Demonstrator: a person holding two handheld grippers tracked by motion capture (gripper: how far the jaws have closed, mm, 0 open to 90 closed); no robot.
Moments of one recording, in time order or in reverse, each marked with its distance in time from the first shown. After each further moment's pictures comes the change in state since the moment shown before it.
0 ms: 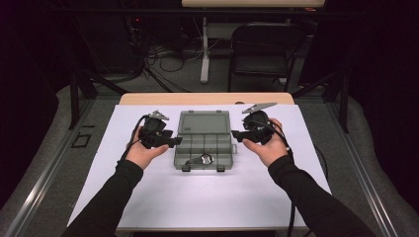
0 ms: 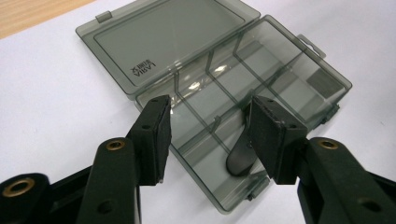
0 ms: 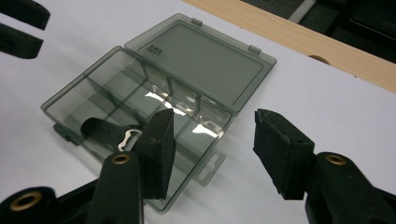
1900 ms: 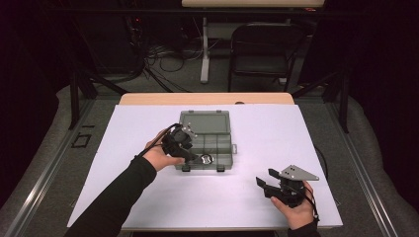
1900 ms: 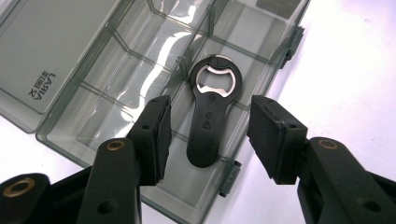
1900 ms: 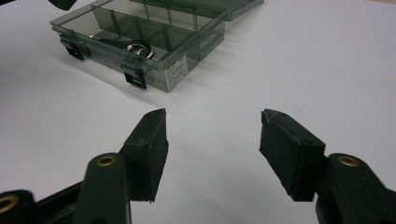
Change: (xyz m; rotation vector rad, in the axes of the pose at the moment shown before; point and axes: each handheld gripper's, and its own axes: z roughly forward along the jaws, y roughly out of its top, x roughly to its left) left arm -0.040 0.004 0.042 0.235 -0.128 0.390; right arm -0.002 -0.188 -0.032 -0.224 0.019 0.084
